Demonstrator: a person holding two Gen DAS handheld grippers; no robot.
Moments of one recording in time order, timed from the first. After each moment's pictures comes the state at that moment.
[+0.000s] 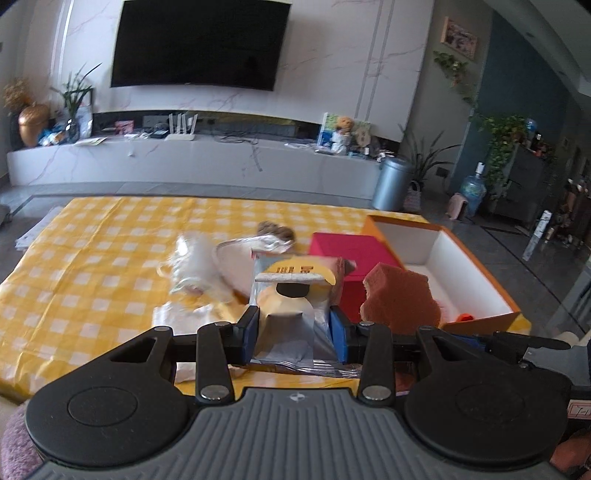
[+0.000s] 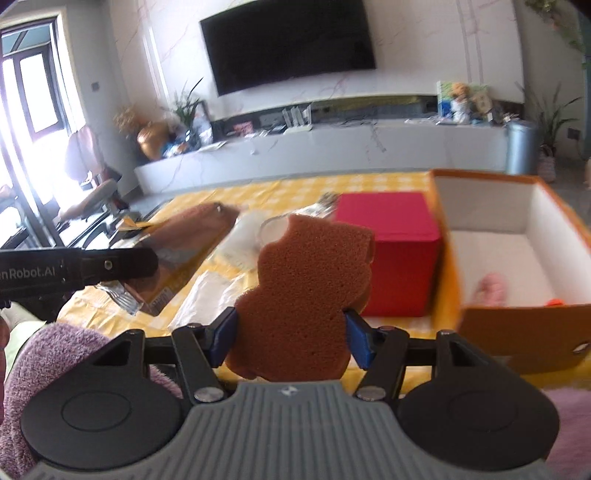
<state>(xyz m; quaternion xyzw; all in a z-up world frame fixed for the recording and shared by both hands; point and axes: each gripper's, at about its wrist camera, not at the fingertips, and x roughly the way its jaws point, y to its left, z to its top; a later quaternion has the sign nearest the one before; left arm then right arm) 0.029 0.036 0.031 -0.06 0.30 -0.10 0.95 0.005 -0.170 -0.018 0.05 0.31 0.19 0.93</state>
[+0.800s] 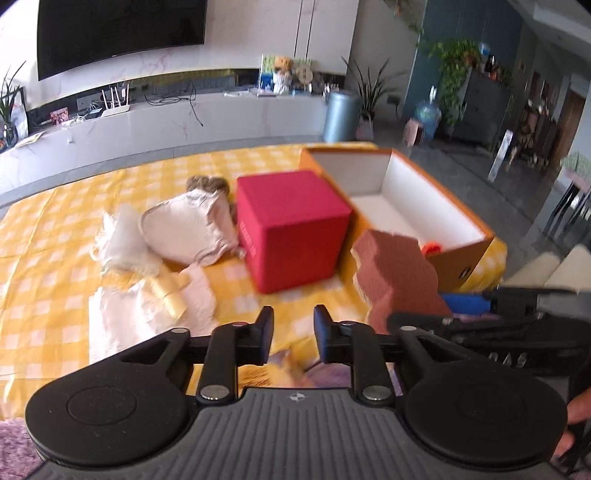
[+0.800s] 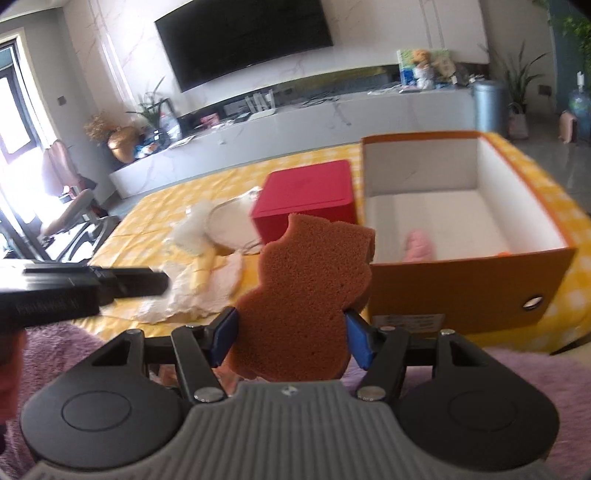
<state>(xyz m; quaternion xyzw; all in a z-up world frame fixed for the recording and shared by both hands) 0.058 -0.013 -0.005 0.03 0.38 -0.18 0.91 0.008 -0.229 -0.032 0.10 0.36 0.16 0.91</state>
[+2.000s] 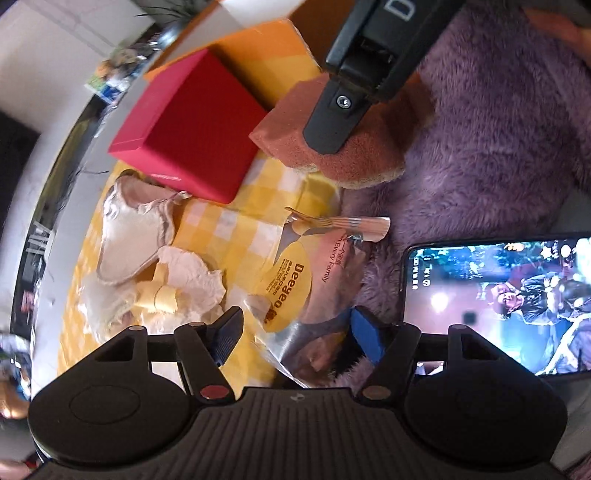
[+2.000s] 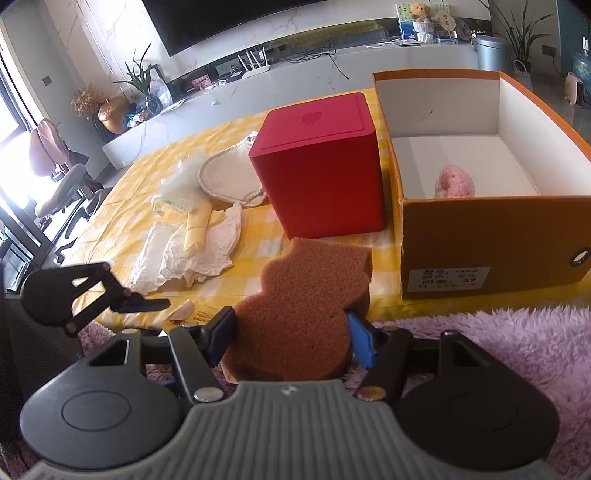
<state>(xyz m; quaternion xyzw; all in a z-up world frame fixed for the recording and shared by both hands) 0.048 -0.051 -0.114 0.47 0.39 -0.28 0.74 0.030 -0.209 -0.068 0.10 0.42 0.15 0.89</state>
